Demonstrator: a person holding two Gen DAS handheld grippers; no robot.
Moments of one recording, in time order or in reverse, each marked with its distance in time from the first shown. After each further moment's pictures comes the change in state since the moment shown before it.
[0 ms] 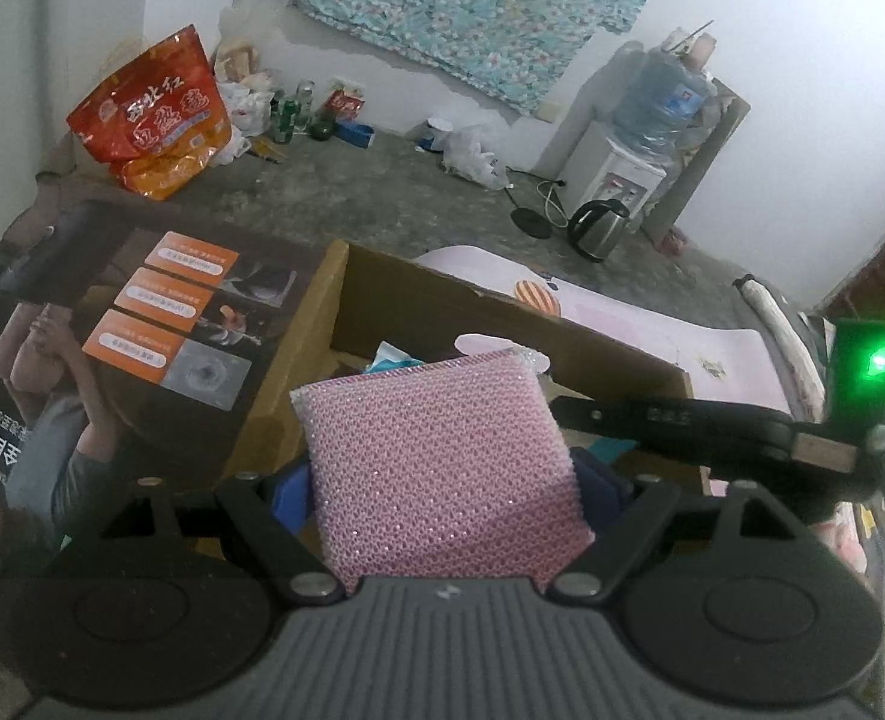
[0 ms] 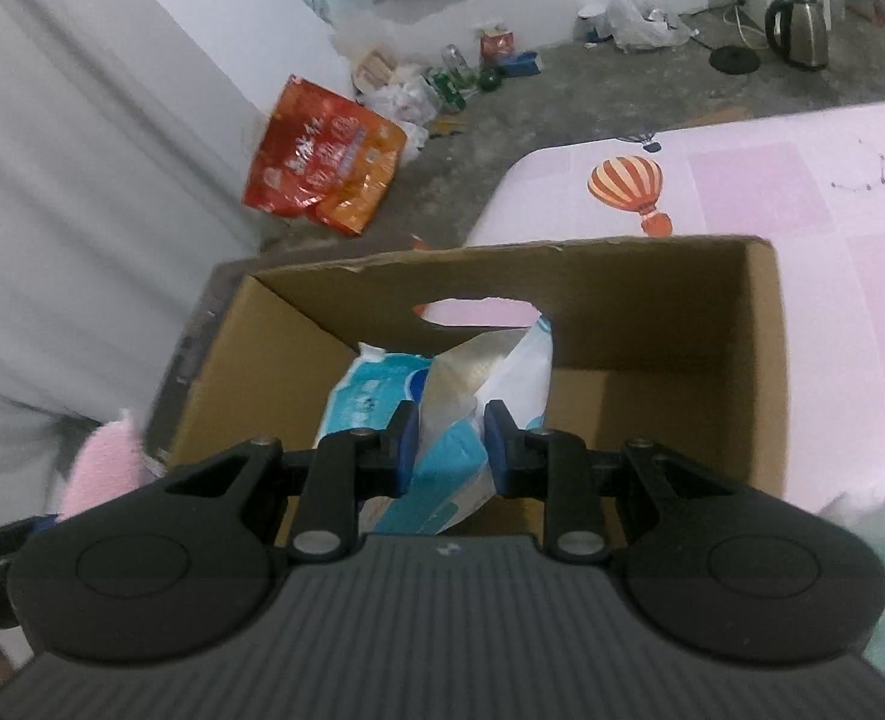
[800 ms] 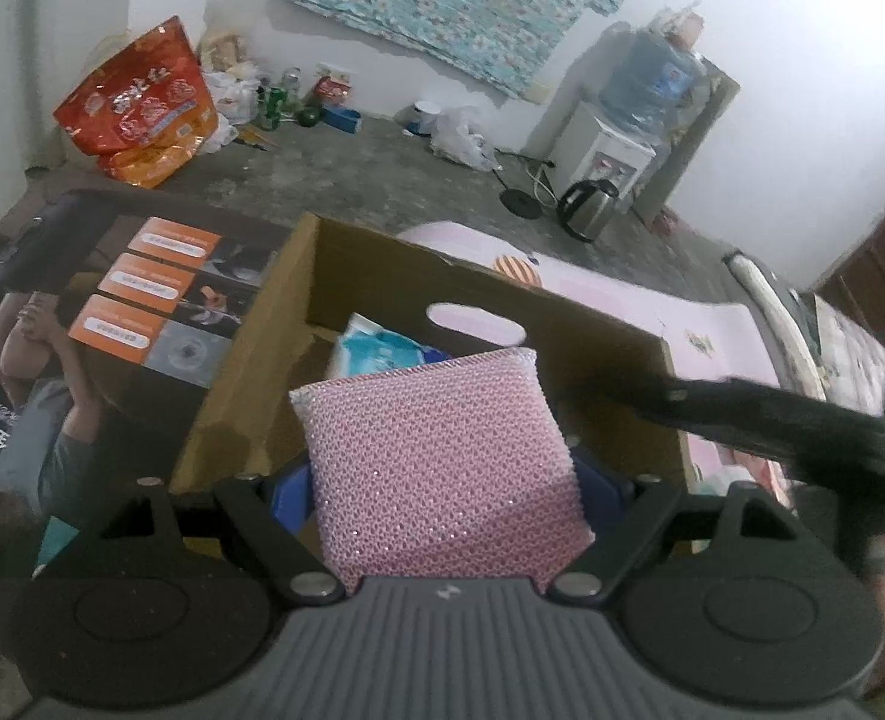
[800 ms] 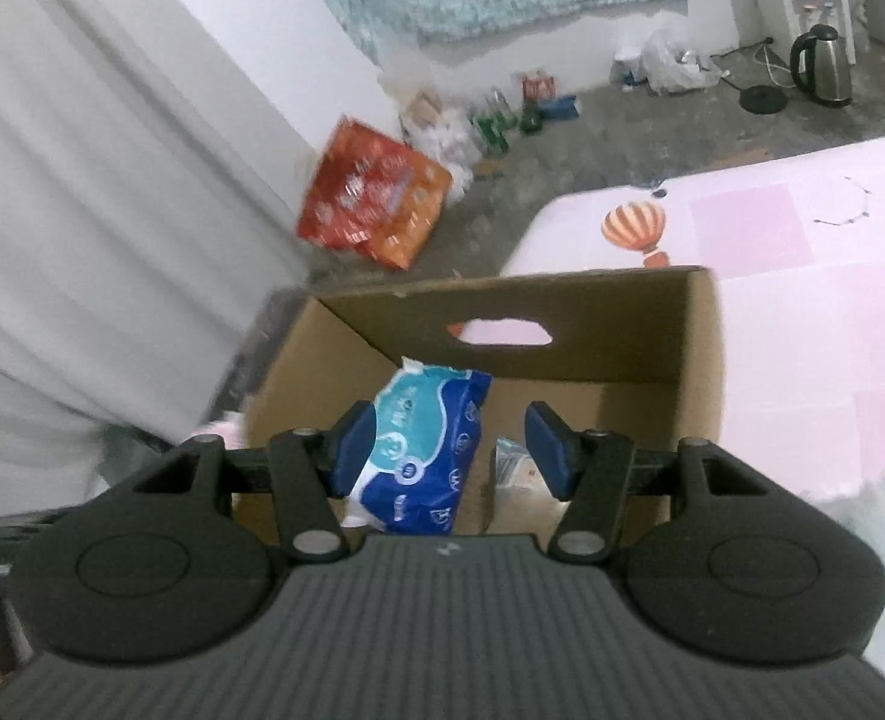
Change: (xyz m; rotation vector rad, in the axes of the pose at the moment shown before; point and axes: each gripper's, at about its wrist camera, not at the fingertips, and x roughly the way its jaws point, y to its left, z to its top) left arm 0.001 -0.022 -0.010 0.031 0.042 -0.009; right arm -0.076 -0.028 -0.013 0.006 -0.107 0.126
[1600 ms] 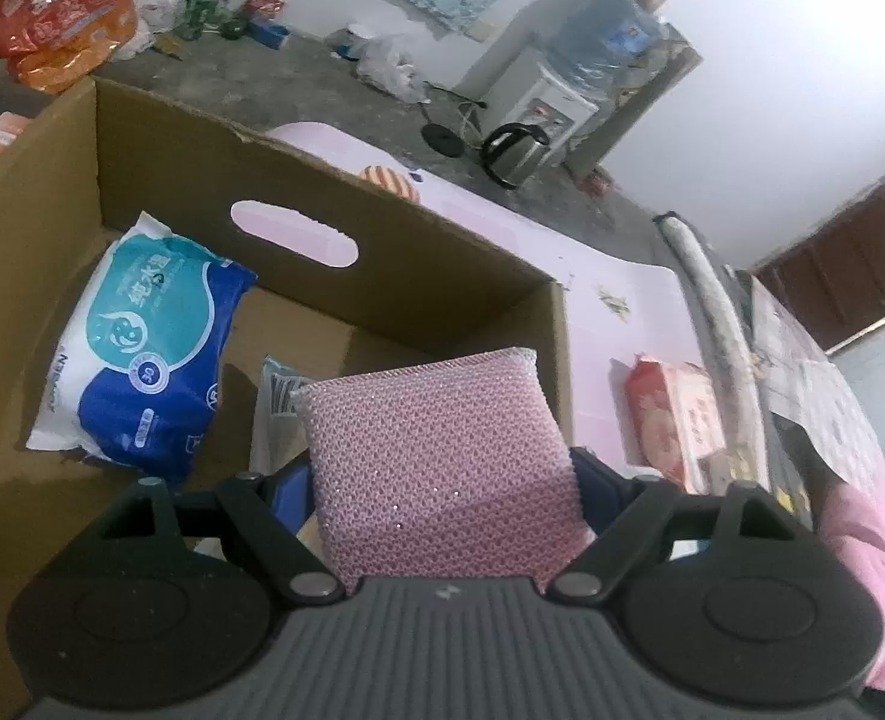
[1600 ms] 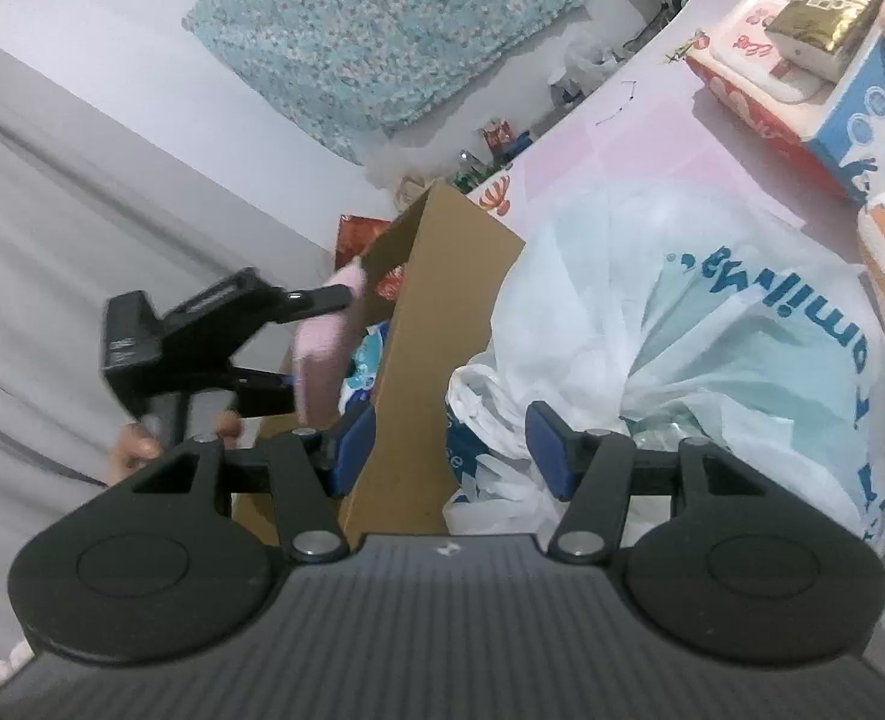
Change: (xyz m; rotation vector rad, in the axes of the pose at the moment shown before) left arm 0.099 -0.067 -0.009 -0.100 0.112 -0.171; right arm -0.155 -0.151 -0.170 0.295 -0.178 0.135
